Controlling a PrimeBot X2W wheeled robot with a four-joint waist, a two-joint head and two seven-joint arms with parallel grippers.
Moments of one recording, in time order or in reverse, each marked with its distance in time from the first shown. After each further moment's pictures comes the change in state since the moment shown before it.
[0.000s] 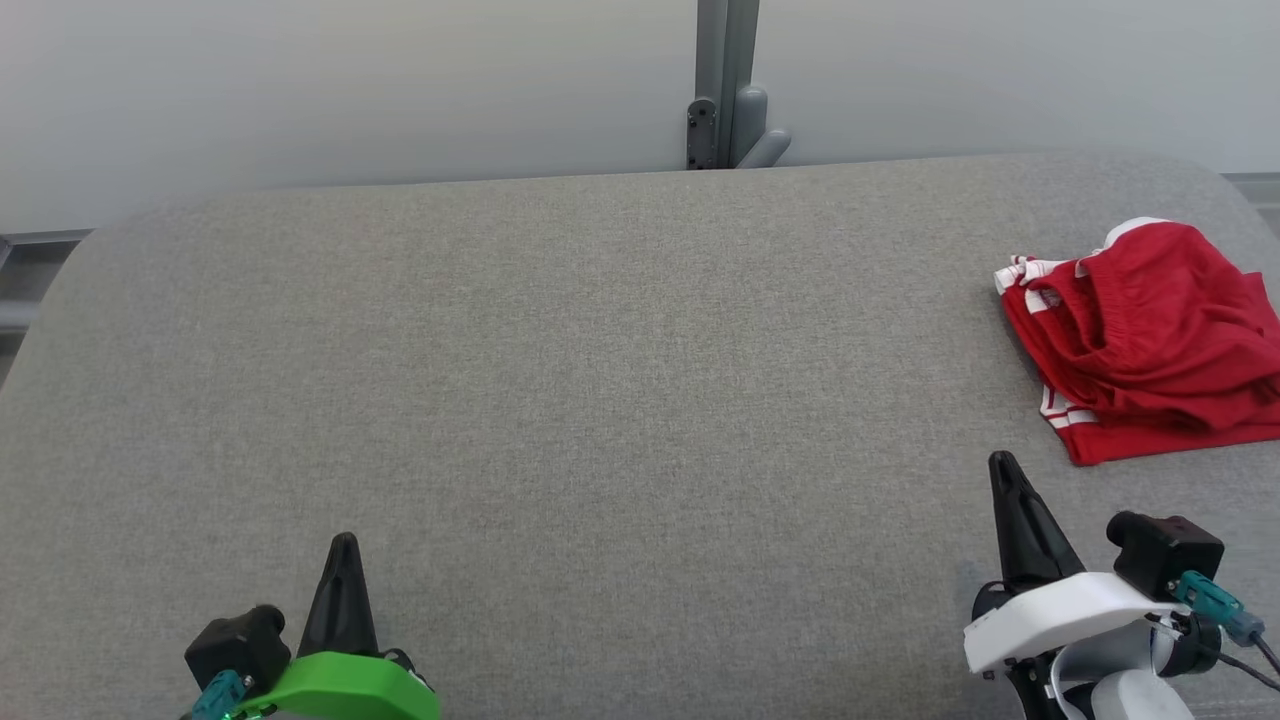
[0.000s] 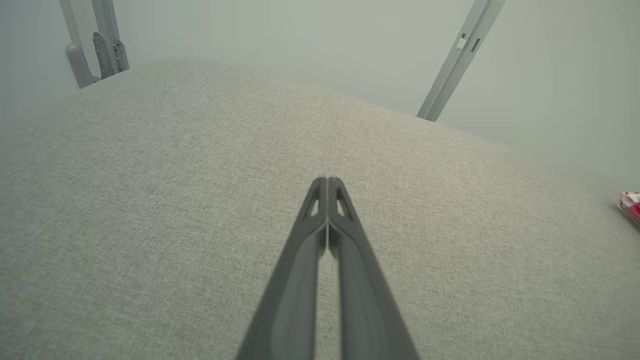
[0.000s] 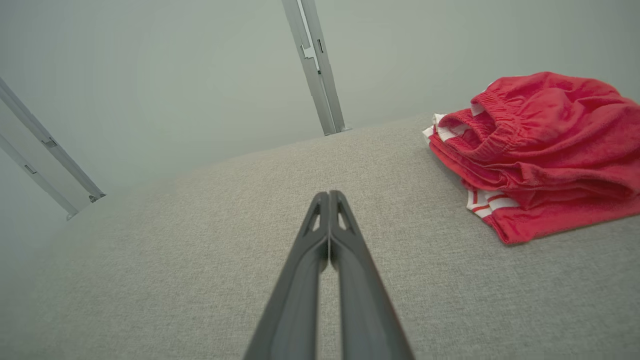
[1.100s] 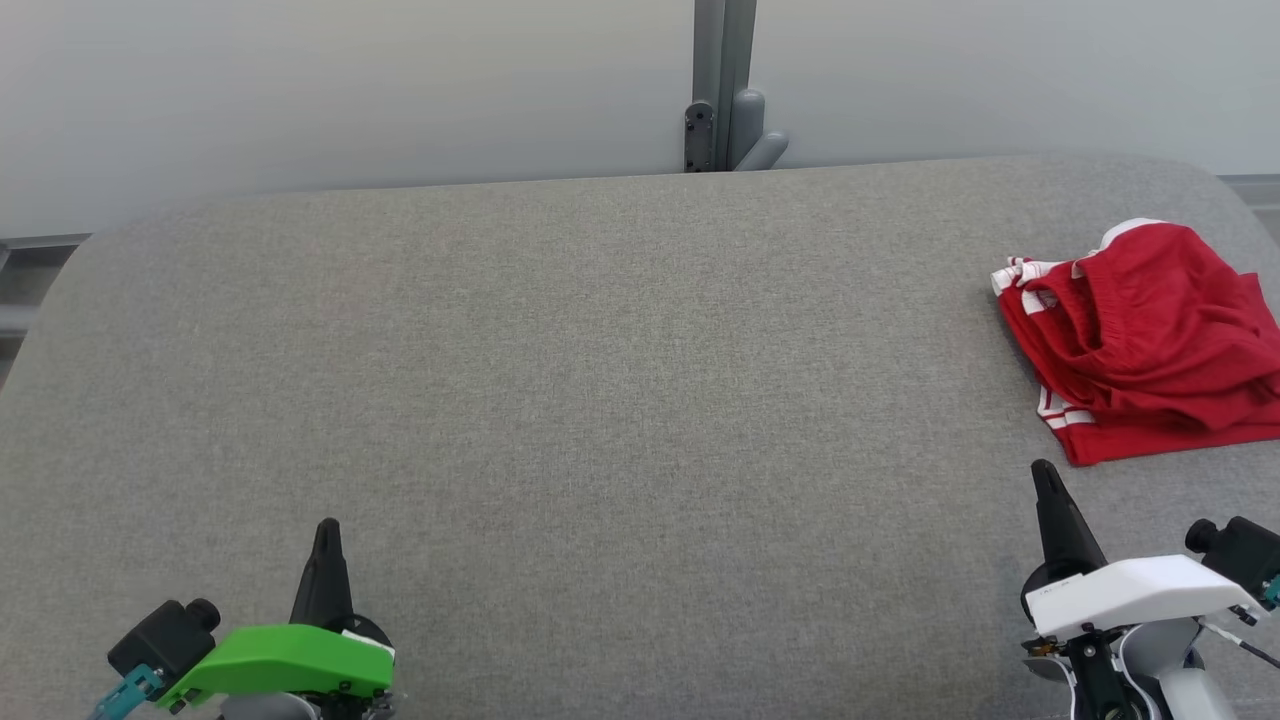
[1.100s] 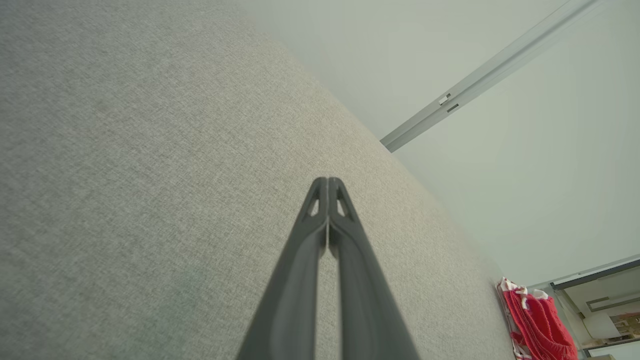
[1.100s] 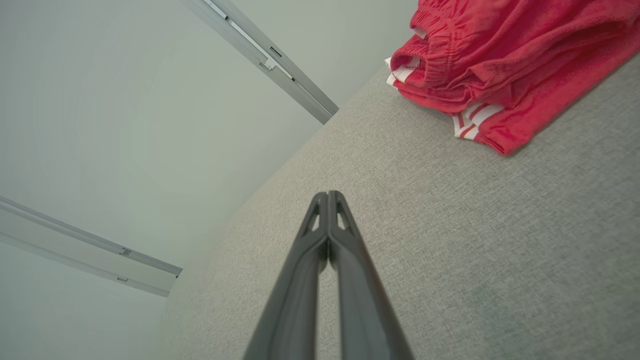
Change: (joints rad) left arm -0.033 -0.001 0.050 -0.016 -0.487 -0.069 0.107; right arm -0.014 -0.020 -0.063 0.022 0.536 0.000 0.121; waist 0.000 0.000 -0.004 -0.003
